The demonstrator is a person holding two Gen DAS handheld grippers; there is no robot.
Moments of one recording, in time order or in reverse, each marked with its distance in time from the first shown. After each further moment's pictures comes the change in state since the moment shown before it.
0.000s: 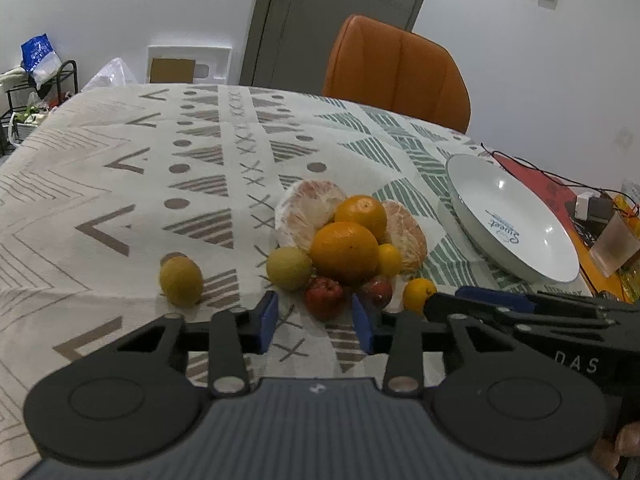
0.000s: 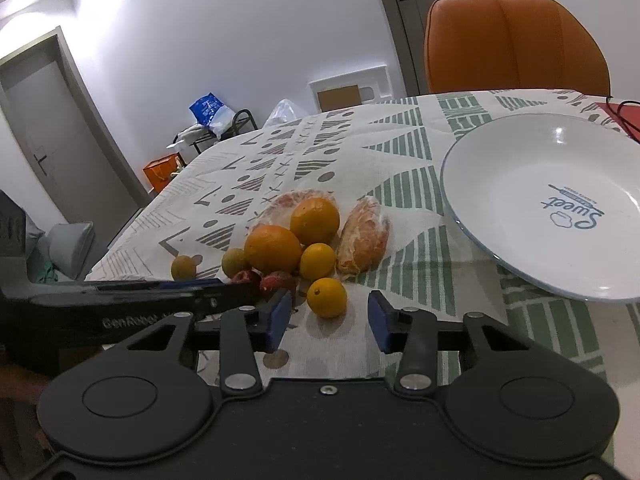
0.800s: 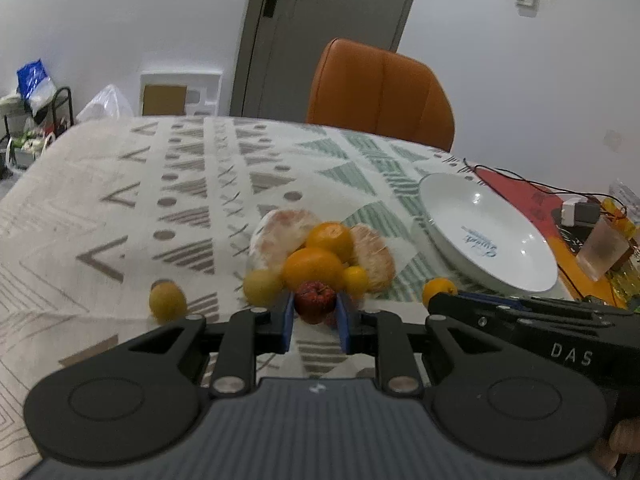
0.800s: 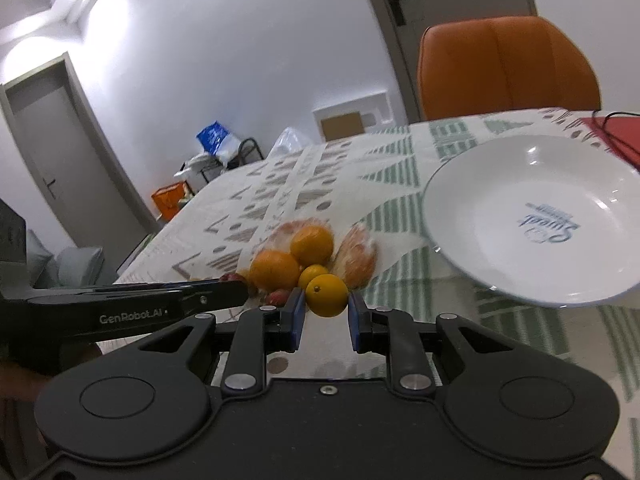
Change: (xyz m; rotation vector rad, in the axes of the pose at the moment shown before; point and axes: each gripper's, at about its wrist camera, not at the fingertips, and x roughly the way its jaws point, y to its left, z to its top) left arm -0.024 -0.022 0.006 0.043 -0.081 -0.003; right arm -0.033 -0.012 0.000 0.020 -0.095 0.015
